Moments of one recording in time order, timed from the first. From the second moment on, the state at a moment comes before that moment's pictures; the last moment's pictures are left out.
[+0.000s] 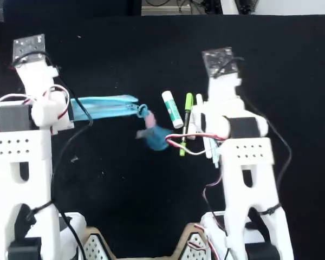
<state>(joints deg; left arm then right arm) -9.2 -31.6 12.4 85.1 5.8 -4.9 -32.6 35.7 59.2 6.9</state>
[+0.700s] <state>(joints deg) -17.9 -37.4 19.4 83.6 5.8 -8.7 29.8 -17.0 76.3 6.6</state>
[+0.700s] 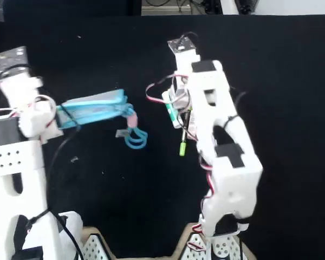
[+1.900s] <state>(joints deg) -23.3 -37.4 19.4 83.9 4.2 -5.3 67.5 -72.0 99.3 11.6</state>
